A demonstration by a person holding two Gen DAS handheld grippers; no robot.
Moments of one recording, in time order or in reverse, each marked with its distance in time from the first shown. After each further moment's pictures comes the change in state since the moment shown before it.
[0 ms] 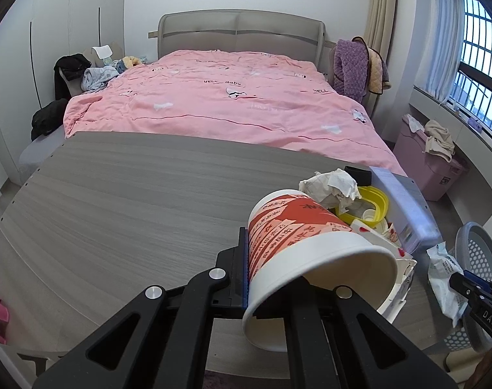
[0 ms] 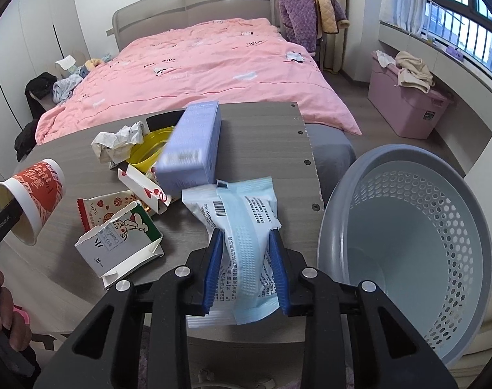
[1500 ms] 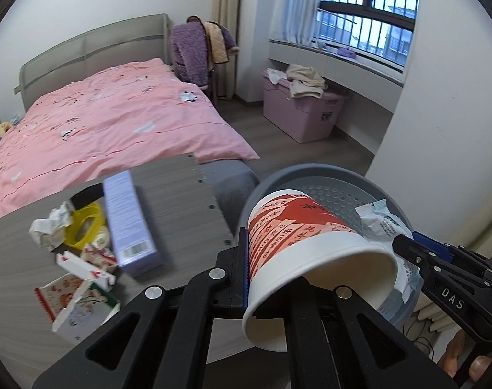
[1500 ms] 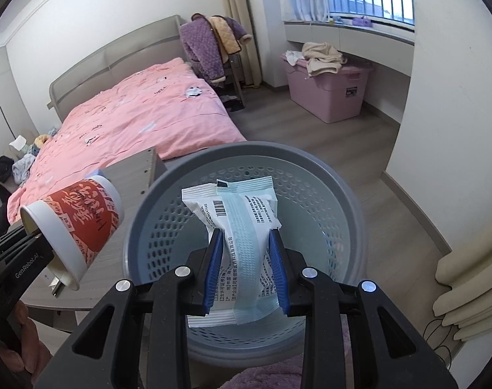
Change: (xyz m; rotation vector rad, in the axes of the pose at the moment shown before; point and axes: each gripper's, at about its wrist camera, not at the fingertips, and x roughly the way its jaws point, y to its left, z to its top) left arm -0.041 -0.282 -0.034 0.423 0.053 -0.423; right arm -0.084 -0.183 -0.049 0.315 -0.141 -0.144
